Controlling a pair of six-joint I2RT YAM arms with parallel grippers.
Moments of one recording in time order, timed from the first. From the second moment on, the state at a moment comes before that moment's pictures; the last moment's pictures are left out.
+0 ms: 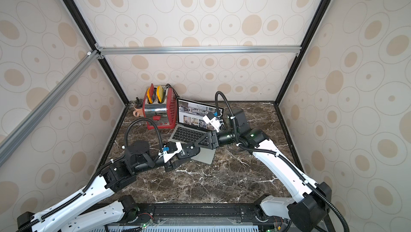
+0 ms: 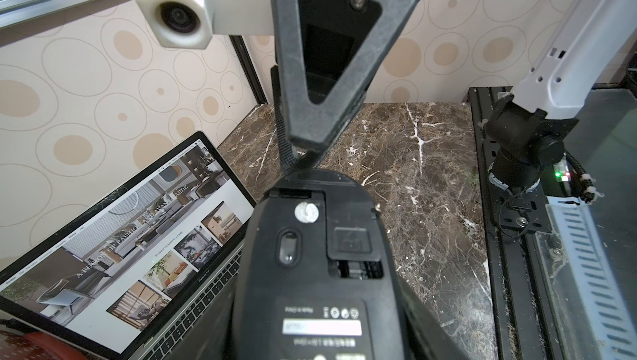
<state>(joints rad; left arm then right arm) -0.83 0.82 0.76 -0.21 0.28 0.33 0.65 1.25 1.23 -0.59 -0.99 0.50</state>
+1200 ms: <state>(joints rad) -0.83 0.77 0.72 -0.10 0.27 0.28 0.66 1.10 1.16 -0.50 -0.83 0.55</state>
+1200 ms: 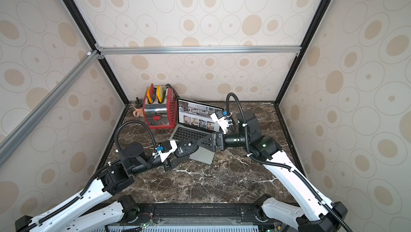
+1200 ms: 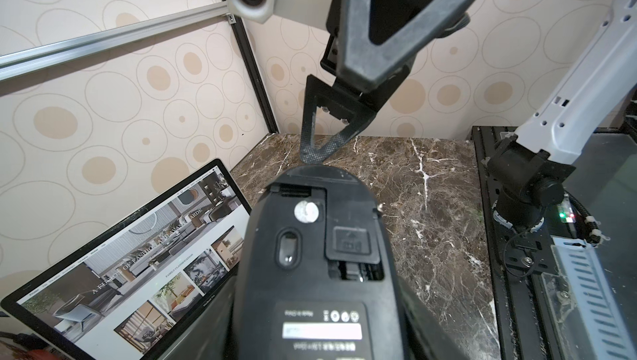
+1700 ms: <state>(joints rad) -0.83 0.77 0.72 -0.10 0.27 0.28 0.70 1.19 1.15 -0.37 -0.92 0.68</state>
